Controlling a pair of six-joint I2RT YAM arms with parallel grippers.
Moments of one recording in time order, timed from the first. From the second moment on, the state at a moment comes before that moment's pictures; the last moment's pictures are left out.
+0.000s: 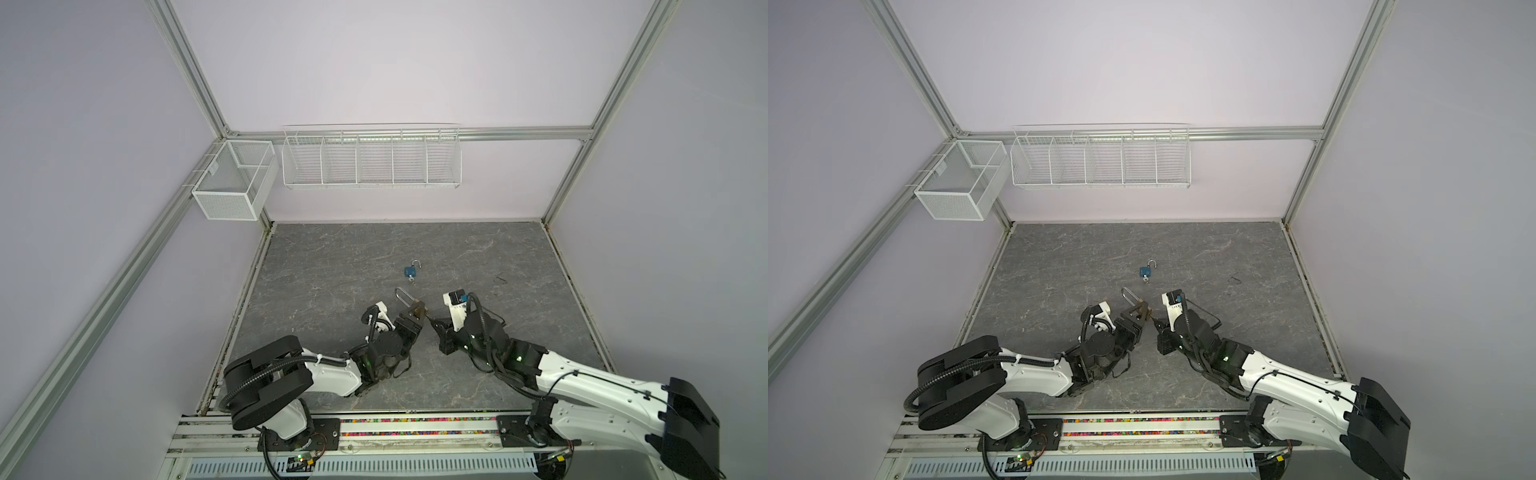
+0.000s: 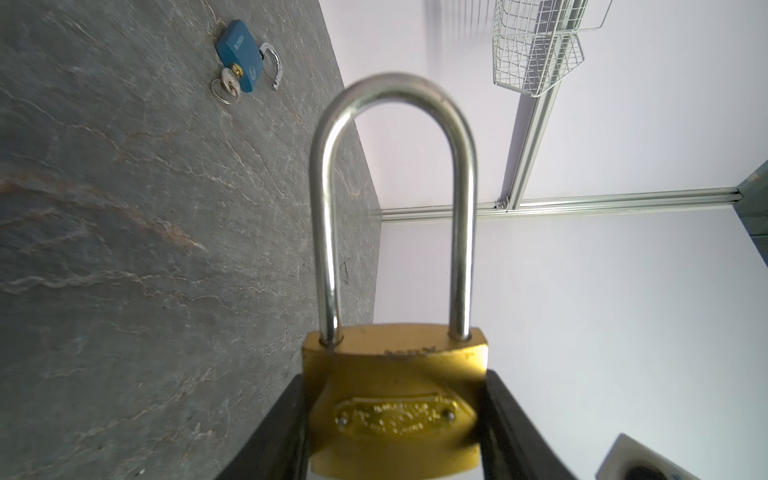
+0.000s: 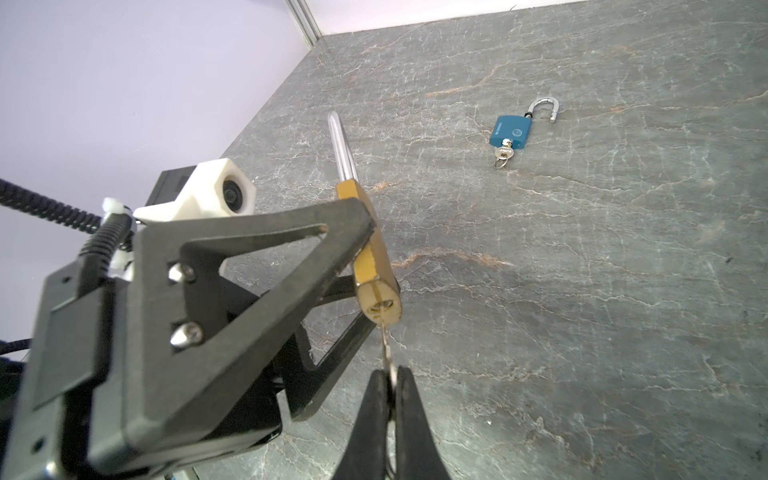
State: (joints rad) left arm -1.15 1.55 0.45 0.98 -0.50 -1.52; right arm 0.98 1.06 0.57 -0.02 0.17 0.52
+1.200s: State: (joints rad) left arm -1.14 1.64 0.49 1.09 -0.47 -1.52; right arm 0.95 1.01 0.55 -0.03 0.15 0.43
